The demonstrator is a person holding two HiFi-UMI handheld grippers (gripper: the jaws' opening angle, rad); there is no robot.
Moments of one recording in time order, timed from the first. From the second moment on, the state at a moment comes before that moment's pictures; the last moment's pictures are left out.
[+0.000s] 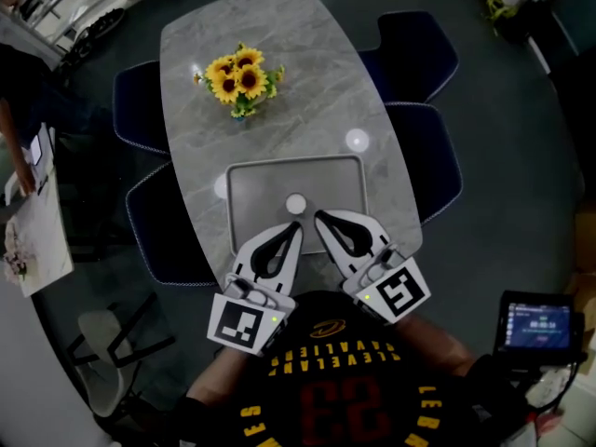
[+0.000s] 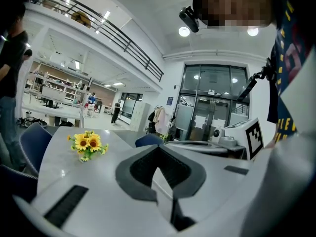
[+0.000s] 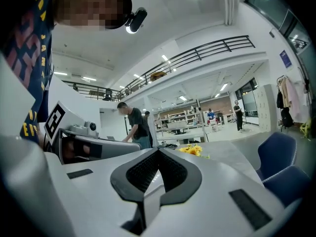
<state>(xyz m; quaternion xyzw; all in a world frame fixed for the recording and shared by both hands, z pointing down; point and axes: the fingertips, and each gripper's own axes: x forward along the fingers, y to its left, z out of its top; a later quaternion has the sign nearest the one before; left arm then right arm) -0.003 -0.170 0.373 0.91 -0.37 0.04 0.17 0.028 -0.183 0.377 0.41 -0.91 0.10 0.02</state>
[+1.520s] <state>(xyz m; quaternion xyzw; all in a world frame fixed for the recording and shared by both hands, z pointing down) -0.001 -0.168 0.380 0.91 -0.37 0.06 0.17 0.022 -0.176 0.377 0.40 -0.91 0.08 0.03</state>
